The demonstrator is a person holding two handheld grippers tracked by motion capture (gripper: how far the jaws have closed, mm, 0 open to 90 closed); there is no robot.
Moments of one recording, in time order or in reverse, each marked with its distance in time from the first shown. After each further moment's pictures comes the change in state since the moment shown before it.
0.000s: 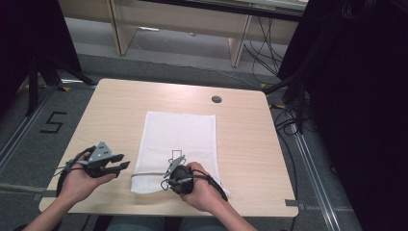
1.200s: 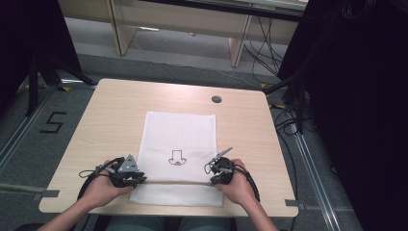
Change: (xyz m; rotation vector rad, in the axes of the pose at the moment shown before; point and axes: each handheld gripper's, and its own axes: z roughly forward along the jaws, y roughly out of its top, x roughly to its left) left arm -0.036 -0.007 0.038 0.191 -0.155 0.131; right arm -0.072 -0.091 -0.025 0.043 -0.117 0.382
